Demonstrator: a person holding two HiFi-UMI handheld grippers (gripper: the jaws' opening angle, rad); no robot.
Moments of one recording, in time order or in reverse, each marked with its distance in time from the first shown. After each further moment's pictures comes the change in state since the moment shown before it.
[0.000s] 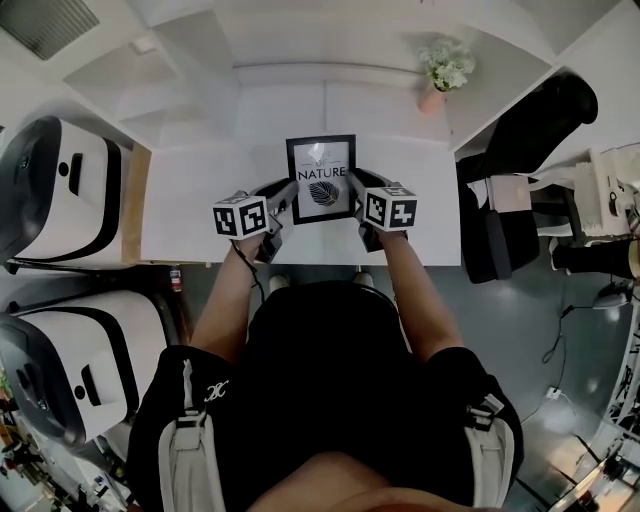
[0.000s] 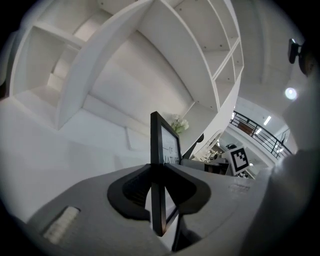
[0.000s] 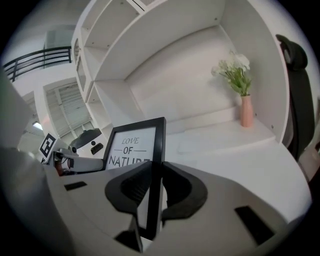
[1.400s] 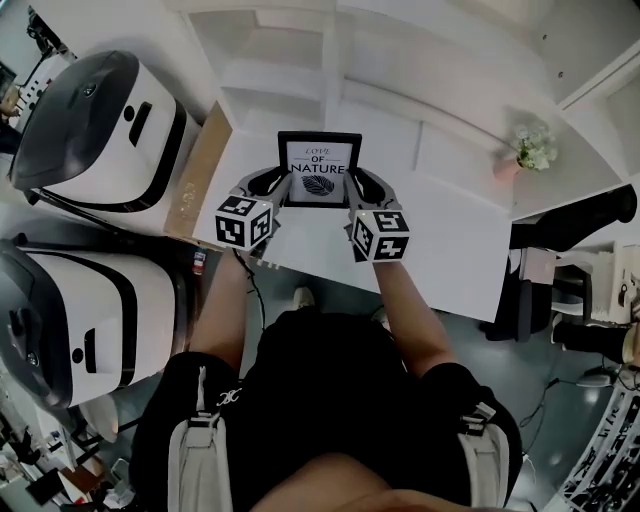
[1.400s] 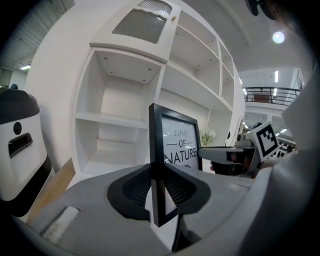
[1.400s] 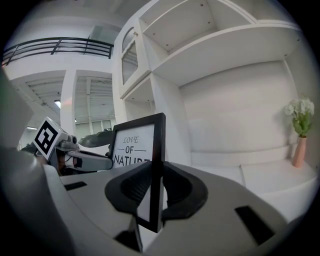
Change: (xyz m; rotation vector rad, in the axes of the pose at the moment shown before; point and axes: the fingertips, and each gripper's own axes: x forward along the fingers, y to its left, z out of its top) left arm -0.200 0.134 0.098 0.315 -0.195 0.347; right arm 0.102 0.246 0.060 -0.310 -0.218 0.120
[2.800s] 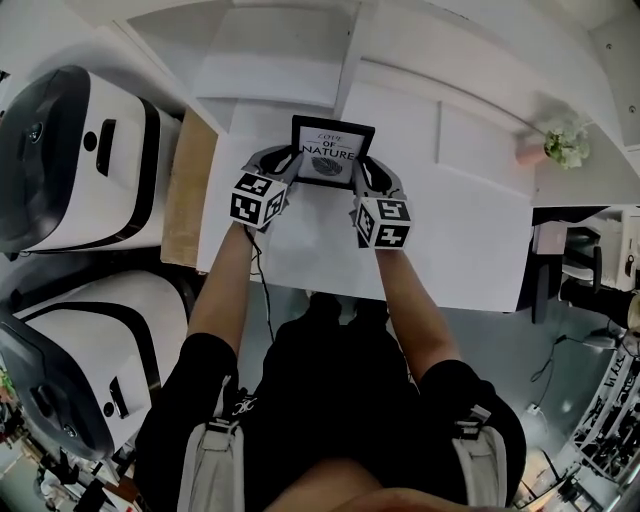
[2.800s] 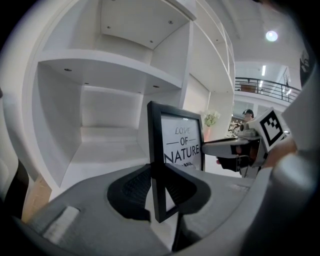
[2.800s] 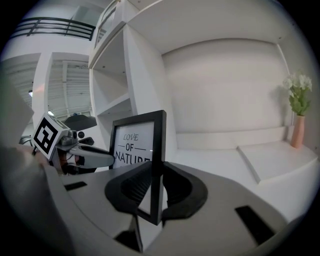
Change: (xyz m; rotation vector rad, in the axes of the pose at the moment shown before) left arm 0.137 0.103 -0.047 0.108 0.129 -0.156; right arm 0.124 -0.055 -0.073 0.061 0.117 -0.206
